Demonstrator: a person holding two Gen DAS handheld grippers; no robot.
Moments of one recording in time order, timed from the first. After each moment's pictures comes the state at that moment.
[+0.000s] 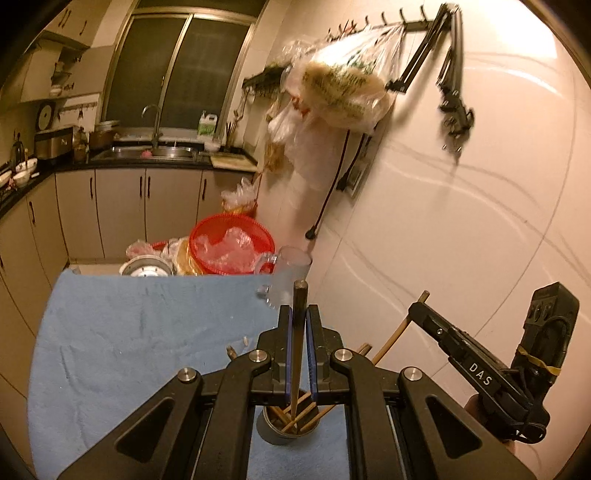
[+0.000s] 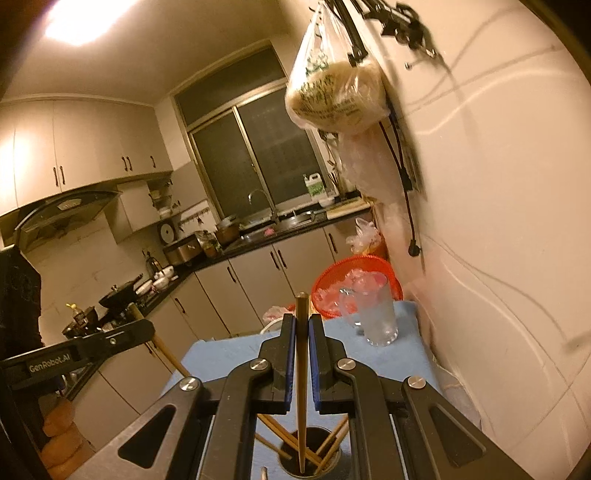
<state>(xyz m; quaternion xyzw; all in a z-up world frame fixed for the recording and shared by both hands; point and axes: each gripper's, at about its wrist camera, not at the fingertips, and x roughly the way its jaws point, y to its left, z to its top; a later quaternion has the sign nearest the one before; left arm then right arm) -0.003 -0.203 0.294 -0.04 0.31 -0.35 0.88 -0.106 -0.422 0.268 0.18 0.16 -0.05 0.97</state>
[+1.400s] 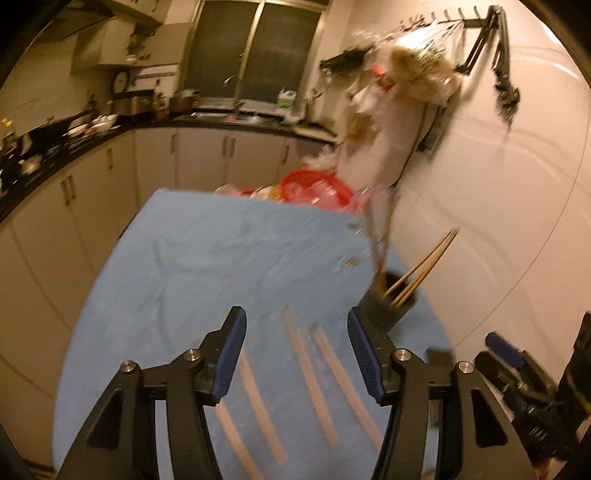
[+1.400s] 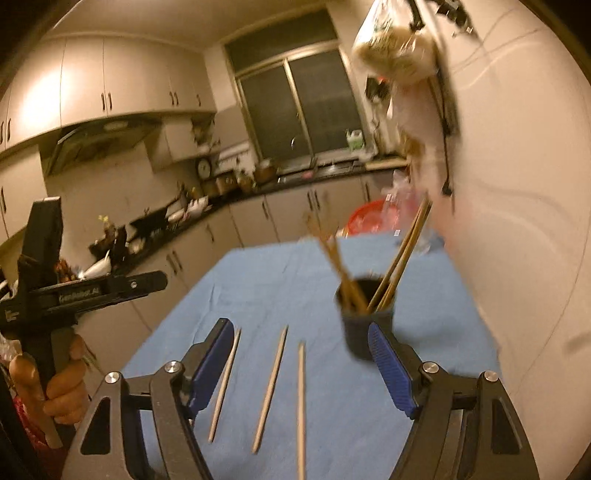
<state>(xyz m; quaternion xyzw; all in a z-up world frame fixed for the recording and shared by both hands) -0.104 -0.055 0.189 -0.04 0.36 -0.21 0.91 -0.219 -0.297 0.166 0.12 0.24 0.03 0.96</state>
